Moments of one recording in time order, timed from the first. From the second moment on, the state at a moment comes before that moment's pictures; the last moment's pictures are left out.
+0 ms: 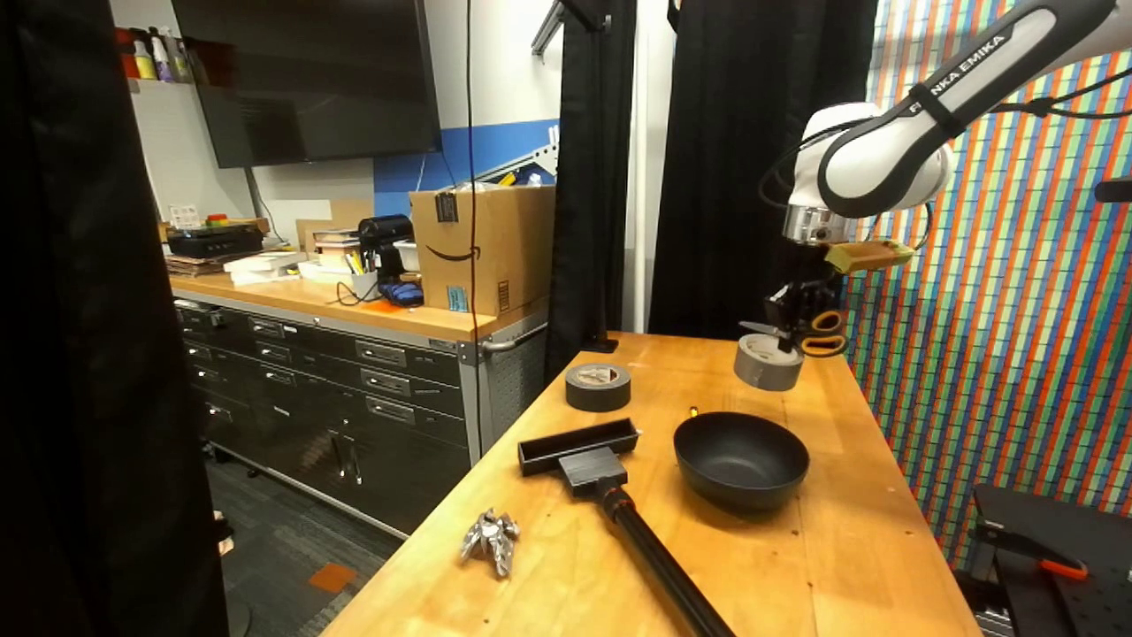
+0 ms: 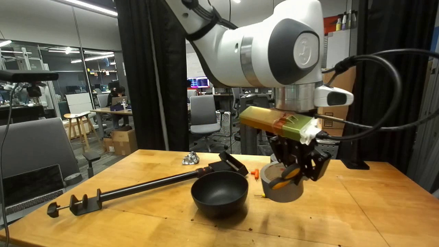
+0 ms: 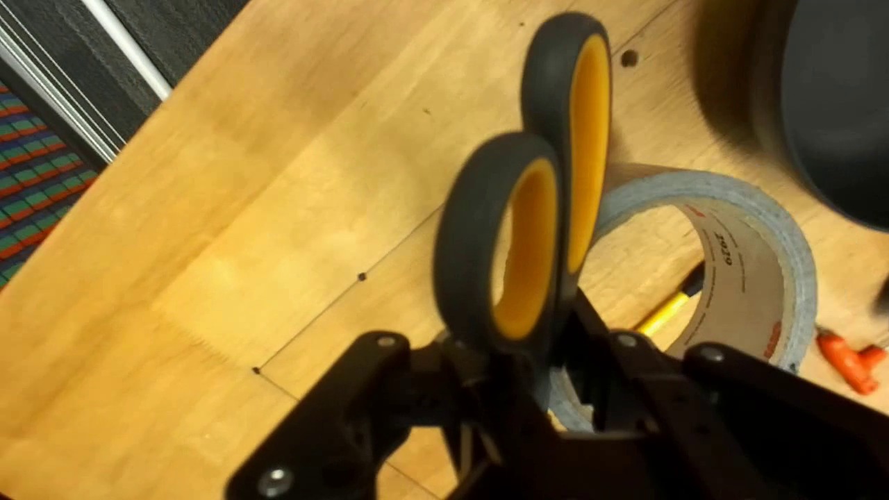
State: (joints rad) arm -0.17 -0.02 -0.18 -2.36 0.00 2.44 0.15
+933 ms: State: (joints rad) arm -0.24 0.34 -0.24 -2.08 0.07 2.44 0.18
